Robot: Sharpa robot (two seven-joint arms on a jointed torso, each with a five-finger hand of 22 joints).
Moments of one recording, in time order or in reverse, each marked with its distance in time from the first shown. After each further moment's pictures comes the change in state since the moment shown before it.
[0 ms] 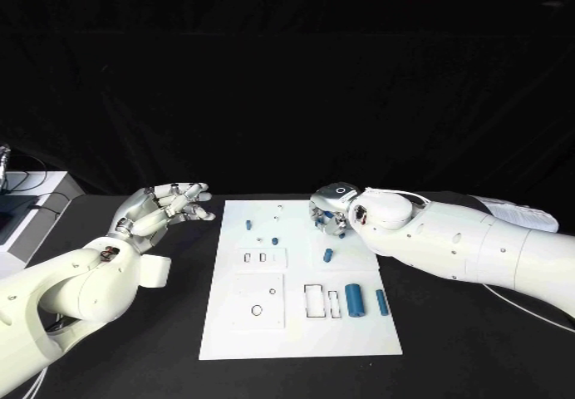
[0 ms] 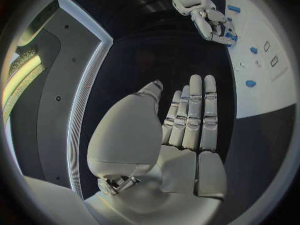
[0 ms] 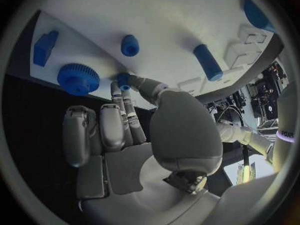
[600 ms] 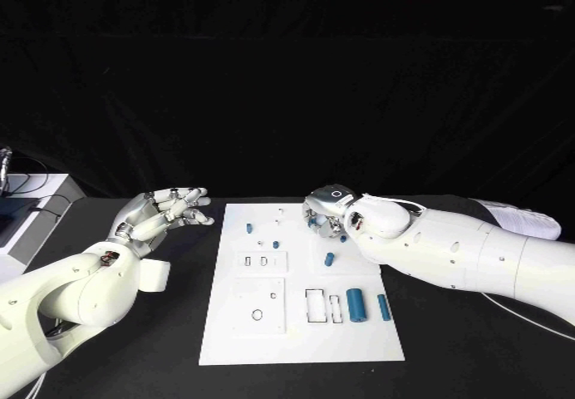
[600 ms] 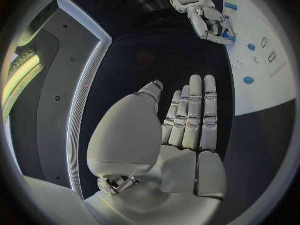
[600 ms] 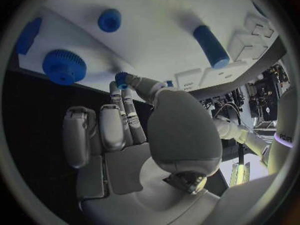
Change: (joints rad) left arm 0.000 0.001 0.000 -0.009 0.000 0.000 0.002; left_hand 0.000 0.000 0.002 -0.003 0.000 0.000 0.000 0.000 0.000 0.000 0.000 0.000 0.000 -0.004 0.004 0.000 0.002 0.000 0.000 0.000 0.004 0.001; right arm -0.004 0.001 0.003 0.042 -0.013 -0.094 -0.023; right_hand 0.034 0.025 0.020 -0.014 -0.064 0.019 -0.012 0.023 0.038 0.020 0.013 -0.007 0.007 0.000 -0.007 0.009 0.000 -0.011 0.007 -0.014 0.008 0.000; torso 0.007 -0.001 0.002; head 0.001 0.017
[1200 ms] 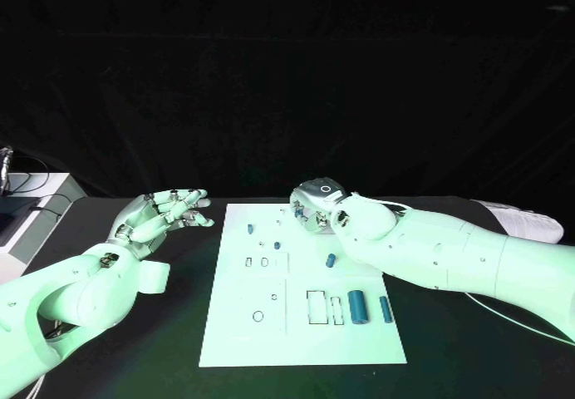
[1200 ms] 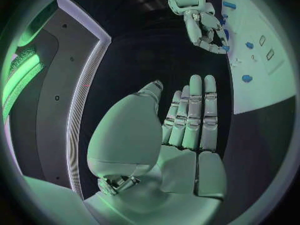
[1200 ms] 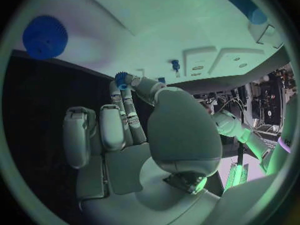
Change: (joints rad) left arm 0.000 -0.002 0.002 0.001 0.000 0.000 0.000; left_hand 0.000 0.000 0.000 0.000 0.000 0.000 0.000 0.000 0.000 0.000 0.000 -0.003 0.000 0.000 0.000 0.005 0.002 0.000 0.000 0.000 0.000 0.001; right arm 0.001 0.071 0.013 -0.026 -0.028 -0.115 -0.074; right_hand 0.000 0.000 0.008 0.000 -0.020 -0.006 0.006 0.000 0.004 0.000 0.000 -0.008 0.000 0.000 0.000 0.004 0.005 0.000 0.000 0.000 0.006 0.001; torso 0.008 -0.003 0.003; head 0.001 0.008
